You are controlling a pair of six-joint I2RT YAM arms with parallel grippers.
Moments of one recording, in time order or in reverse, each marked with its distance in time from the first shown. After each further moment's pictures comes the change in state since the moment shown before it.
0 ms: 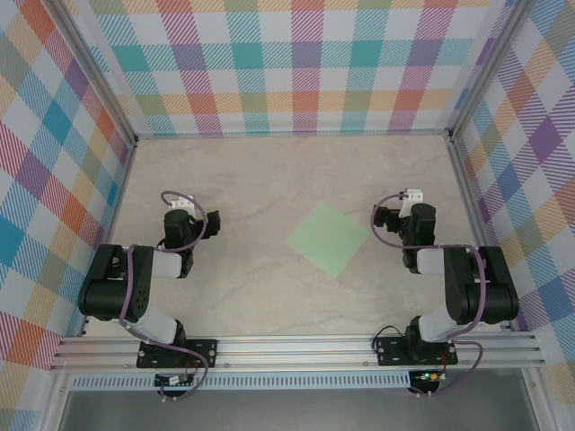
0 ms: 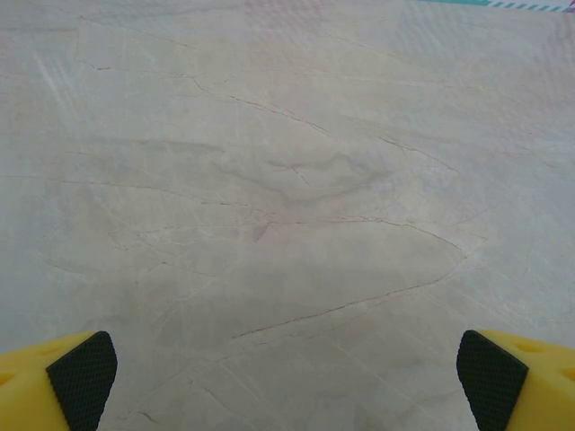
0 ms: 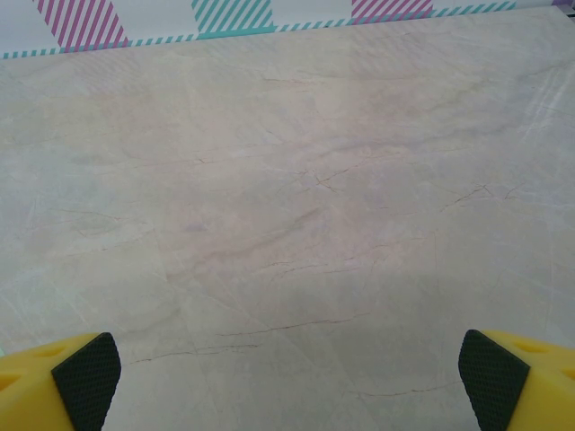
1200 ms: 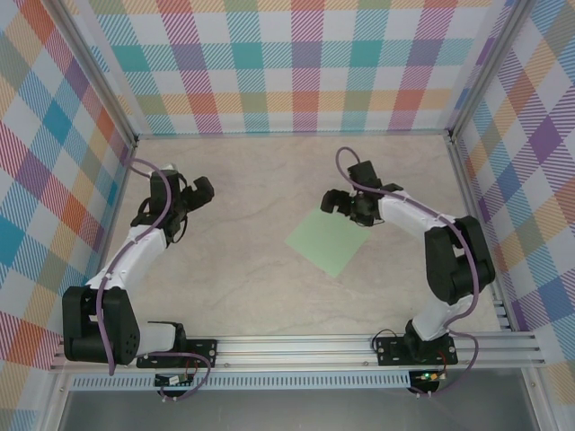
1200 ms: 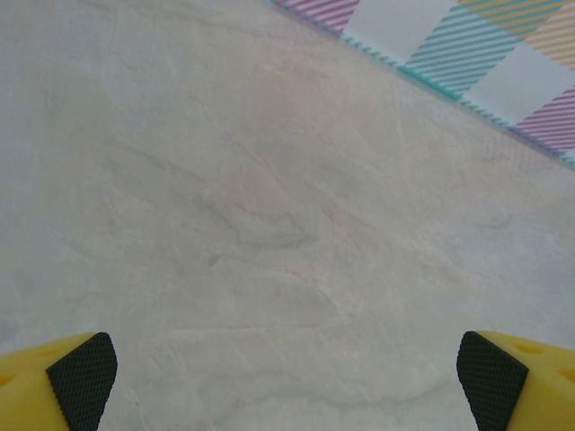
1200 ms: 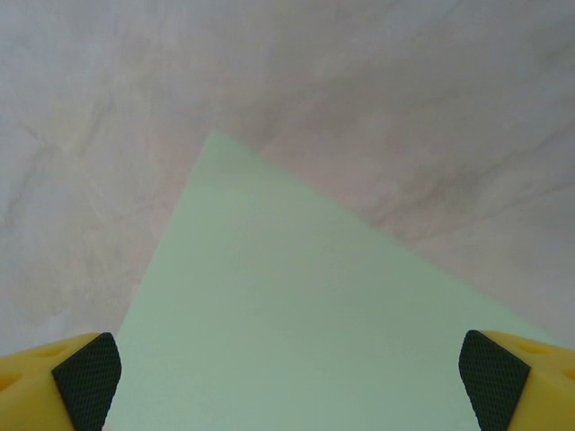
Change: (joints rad) left arm -0.009 -0.270 0.456 -0.919 0.015 -0.391; right arm 0.389 0.198 0.718 -1.155 -0.053 0.553
